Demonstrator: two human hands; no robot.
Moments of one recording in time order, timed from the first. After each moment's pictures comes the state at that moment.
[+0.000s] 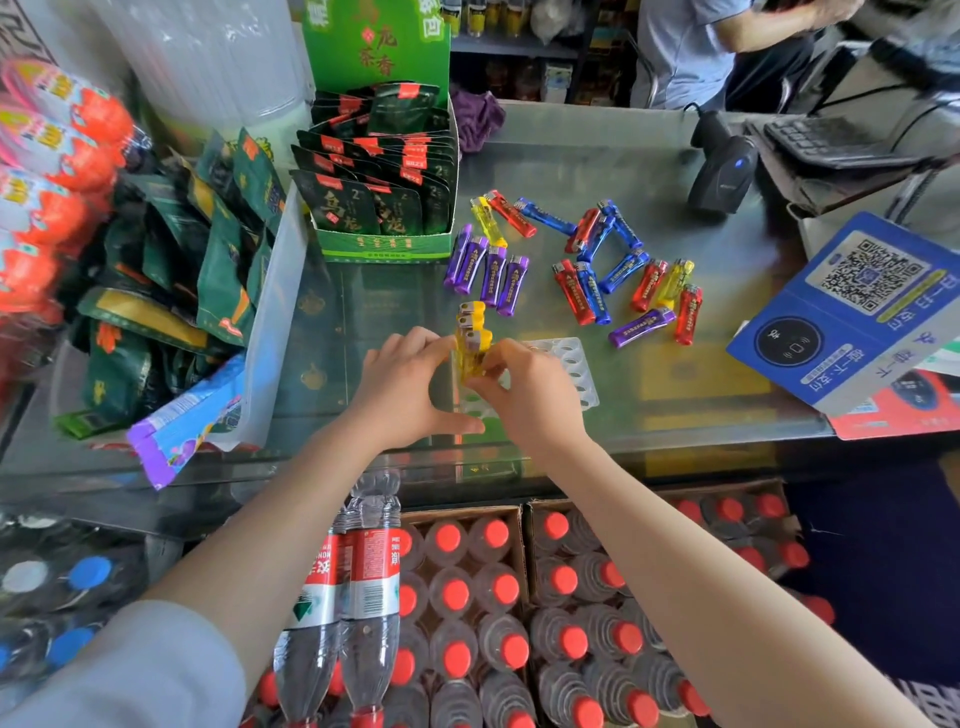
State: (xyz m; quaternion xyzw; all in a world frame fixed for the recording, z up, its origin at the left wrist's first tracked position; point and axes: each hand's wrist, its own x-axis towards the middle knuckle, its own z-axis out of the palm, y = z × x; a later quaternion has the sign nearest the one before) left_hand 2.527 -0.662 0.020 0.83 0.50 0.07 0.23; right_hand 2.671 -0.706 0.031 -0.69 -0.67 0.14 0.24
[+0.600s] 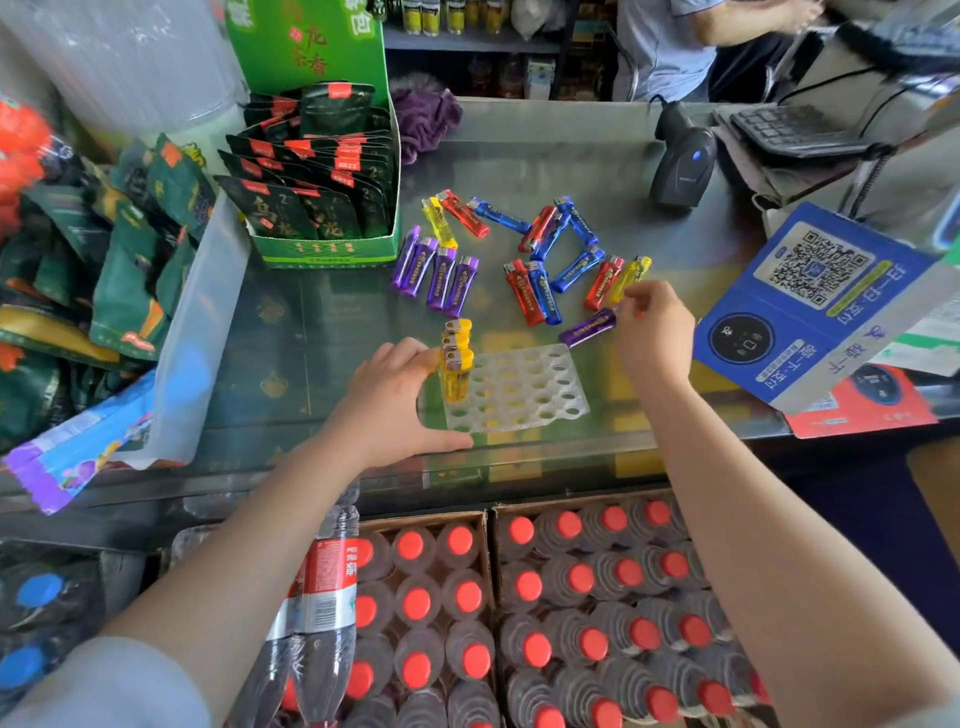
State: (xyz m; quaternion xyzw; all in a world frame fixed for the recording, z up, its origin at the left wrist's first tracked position) left_hand 2.565 -0.676 0.027 0.85 0.47 0.06 0.23; right_hand 2.822 -0.676 0.037 -0.84 -0.39 0.13 0.36
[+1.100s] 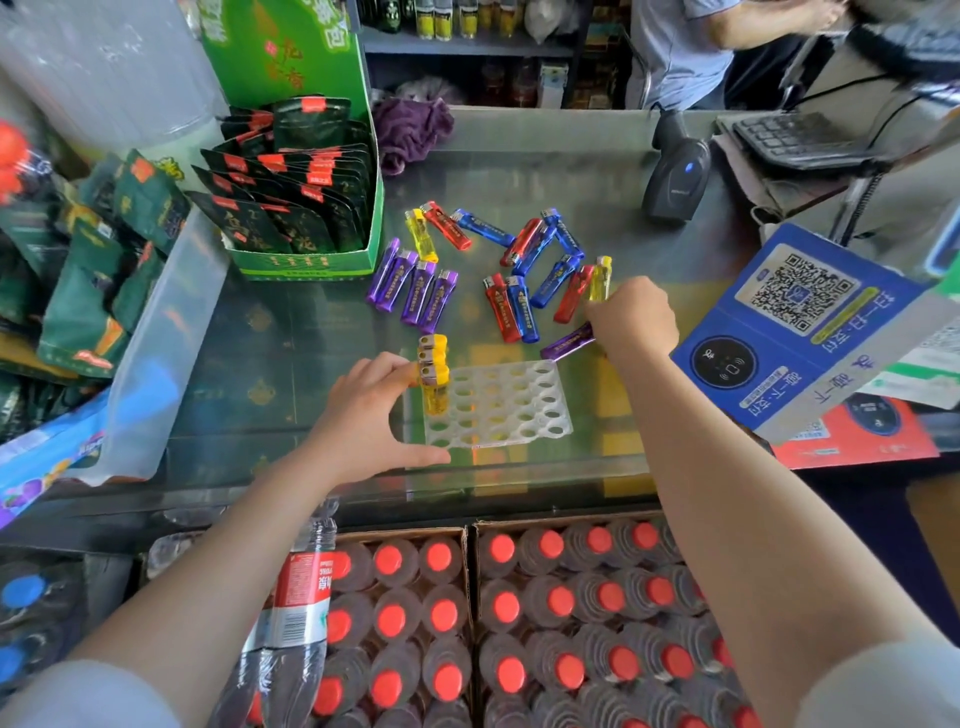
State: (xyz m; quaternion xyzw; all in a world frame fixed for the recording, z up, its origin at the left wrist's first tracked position) left_hand 2.579 -0.675 0.022 0.83 0.50 0.07 0.24; right_hand 2.848 -0.627 0.039 -0.89 -0.38 0.18 0.19
